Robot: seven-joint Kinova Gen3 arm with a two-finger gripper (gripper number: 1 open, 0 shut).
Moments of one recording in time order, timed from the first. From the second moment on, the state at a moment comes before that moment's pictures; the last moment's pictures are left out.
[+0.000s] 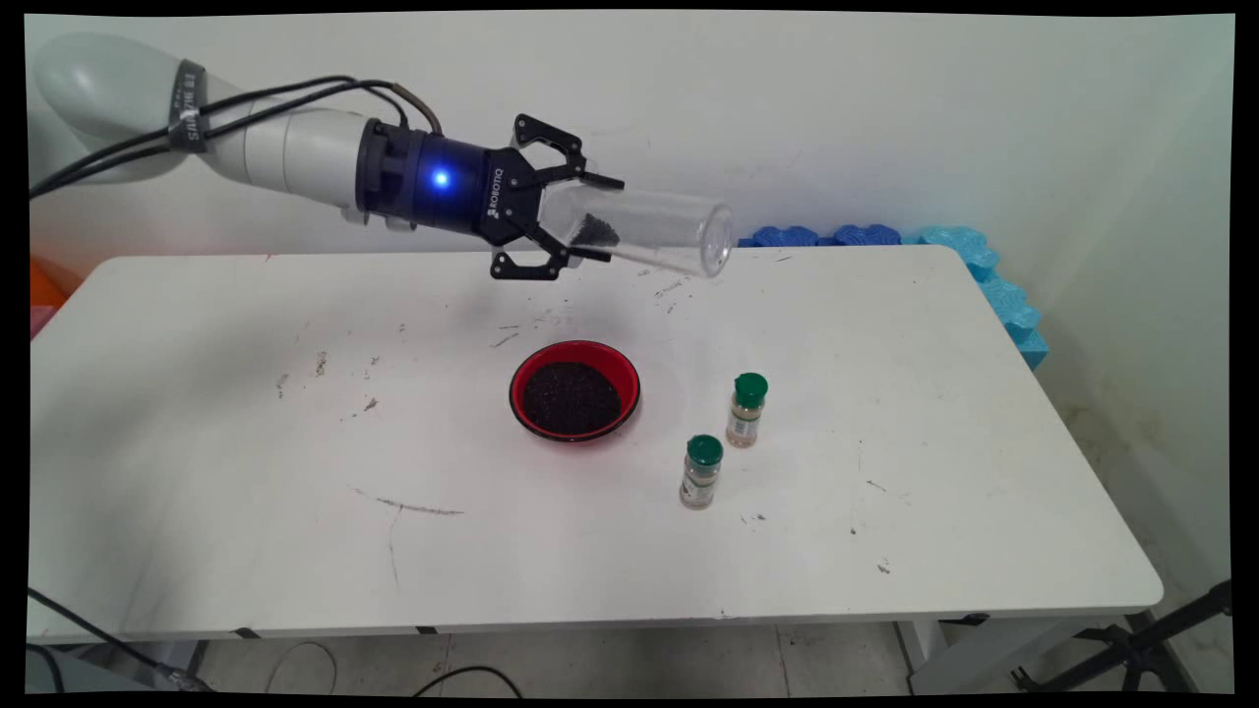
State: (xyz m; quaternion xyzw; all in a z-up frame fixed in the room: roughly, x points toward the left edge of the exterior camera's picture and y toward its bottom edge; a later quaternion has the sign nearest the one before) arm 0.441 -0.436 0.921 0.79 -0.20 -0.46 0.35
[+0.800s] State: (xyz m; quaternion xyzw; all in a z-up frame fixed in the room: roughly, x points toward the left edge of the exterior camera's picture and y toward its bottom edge) arm 0.427 -0.425 0.954 0.70 -0.49 -0.27 0.44
